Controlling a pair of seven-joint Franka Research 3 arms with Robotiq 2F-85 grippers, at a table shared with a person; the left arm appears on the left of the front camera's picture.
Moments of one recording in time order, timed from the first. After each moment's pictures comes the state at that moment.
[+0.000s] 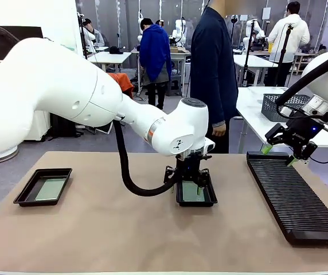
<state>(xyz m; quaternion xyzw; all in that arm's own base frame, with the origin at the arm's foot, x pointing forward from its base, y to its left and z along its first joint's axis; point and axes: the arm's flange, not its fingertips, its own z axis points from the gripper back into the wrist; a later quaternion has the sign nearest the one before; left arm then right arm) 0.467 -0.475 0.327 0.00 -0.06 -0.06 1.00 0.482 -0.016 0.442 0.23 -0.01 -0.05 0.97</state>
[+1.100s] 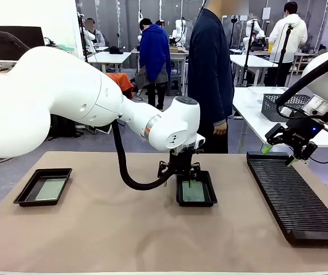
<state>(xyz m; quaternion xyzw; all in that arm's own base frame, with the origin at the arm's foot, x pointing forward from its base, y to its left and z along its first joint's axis) 0.514 -0.454 0.317 0.01 -0.06 -0.02 1.00 0.482 -0.016 0.442 0.23 -0.01 -0.05 0.97</state>
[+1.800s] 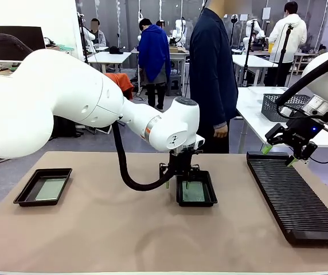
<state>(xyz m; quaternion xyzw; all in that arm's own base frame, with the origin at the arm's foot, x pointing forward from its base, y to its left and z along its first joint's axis) 0.517 -0.455 0.314 0.01 -0.06 -0.02 1.00 0.482 -0.016 0.442 0.23 -0.01 -0.05 0.97</state>
